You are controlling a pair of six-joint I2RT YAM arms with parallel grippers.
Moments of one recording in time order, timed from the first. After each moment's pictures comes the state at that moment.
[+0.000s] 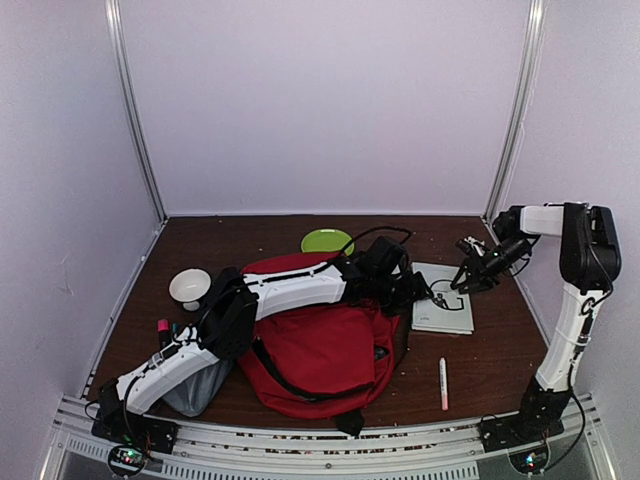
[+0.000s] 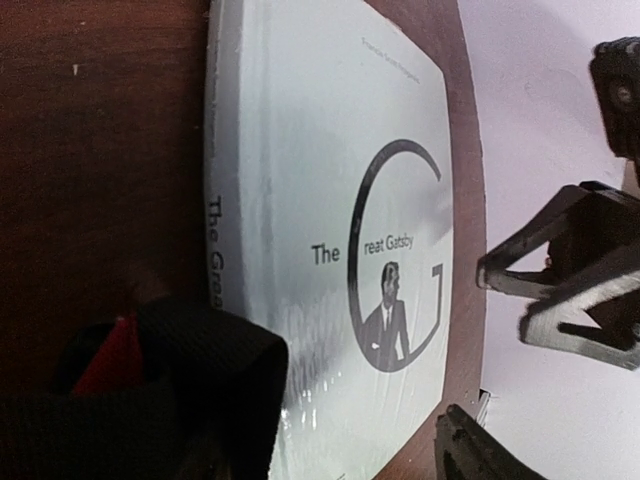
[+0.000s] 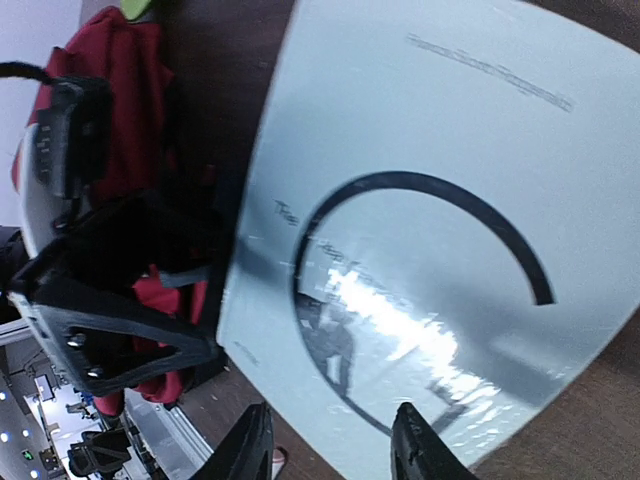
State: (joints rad) left arm -1.02 2.80 2.51 -0.33 0.29 -1.10; right arm -0.11 1.98 1.41 -1.05 -0.72 -0.31
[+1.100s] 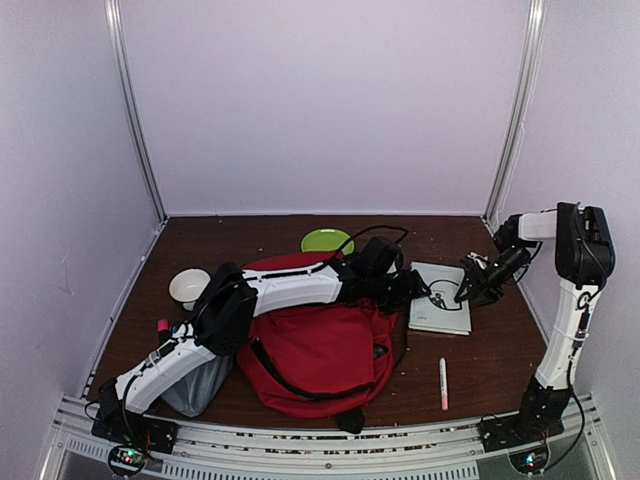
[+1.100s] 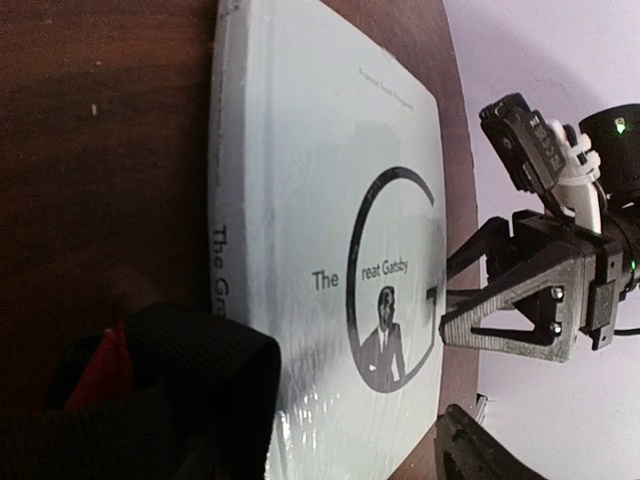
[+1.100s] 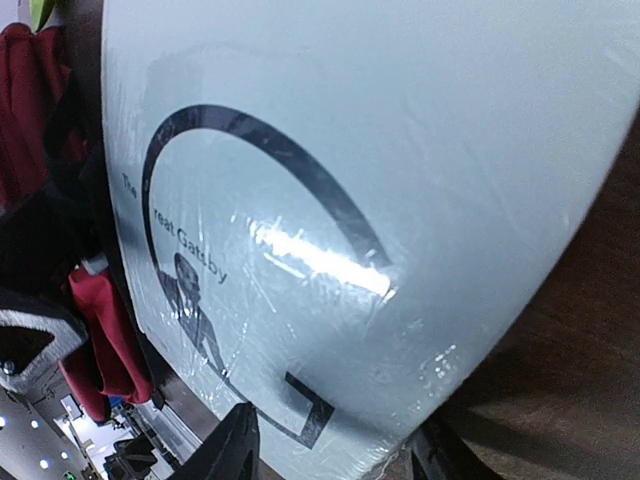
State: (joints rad) left arm -1.01 2.76 2.40 -0.21 0.30 -1.09; right arm -0.13 2.06 1.39 -1.08 -0.64 -0.26
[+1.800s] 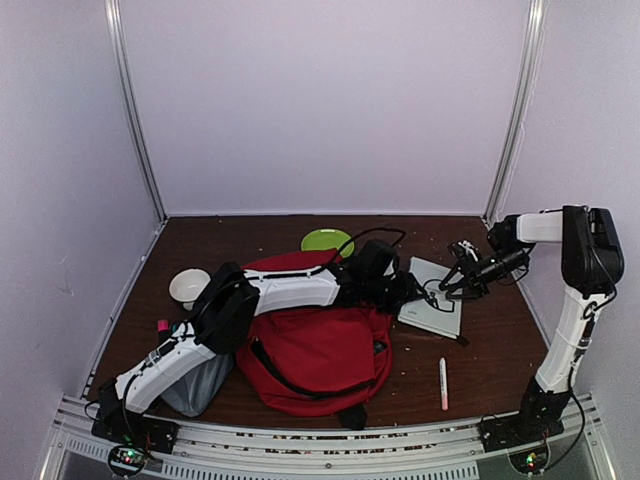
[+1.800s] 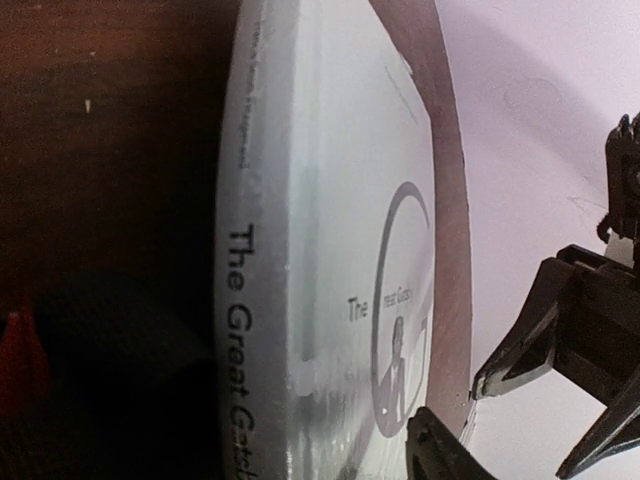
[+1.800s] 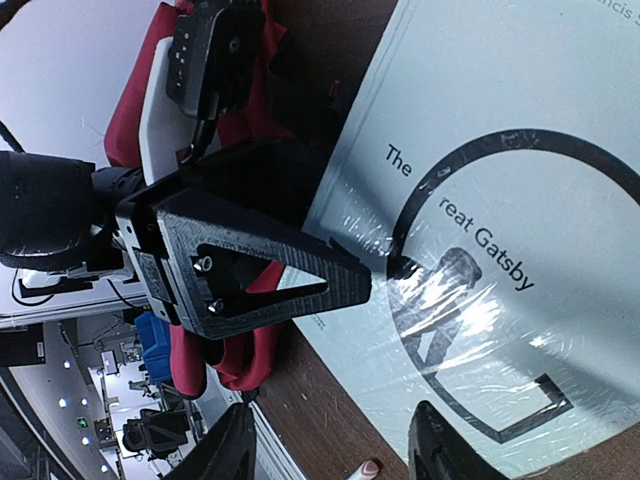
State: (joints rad) left arm -0.99 2.76 2.34 -0.11 0.34 -1.11; right arm -0.06 1.93 1.28 -1.02 -0.98 -0.31
